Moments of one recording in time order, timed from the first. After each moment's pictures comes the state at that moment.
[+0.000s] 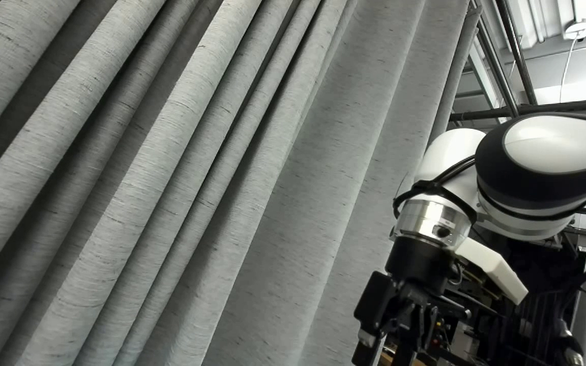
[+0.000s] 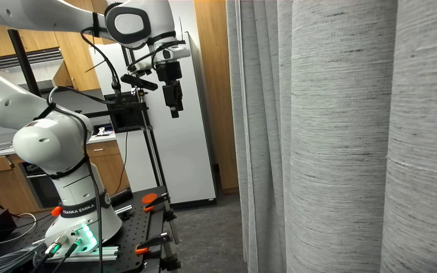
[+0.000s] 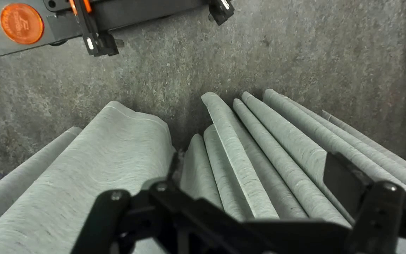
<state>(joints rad) 0.00 -0.75 0.11 -2.60 0.15 1.88 0.27</state>
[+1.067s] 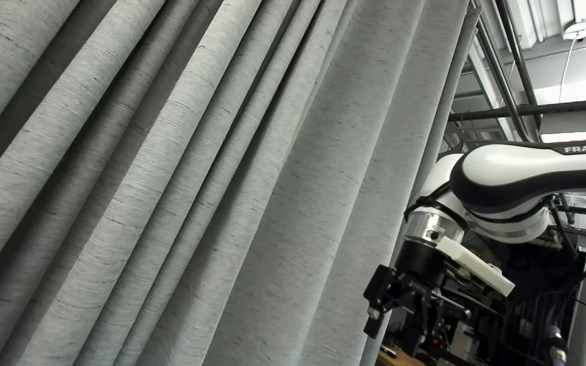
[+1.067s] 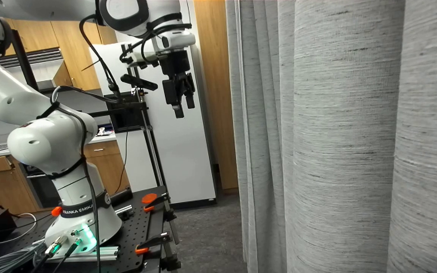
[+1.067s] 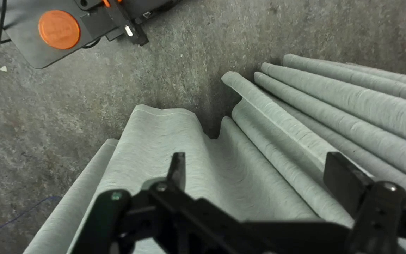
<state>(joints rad) -0.15 -0.68 -0.02 -2.52 0.08 1.88 0.28</state>
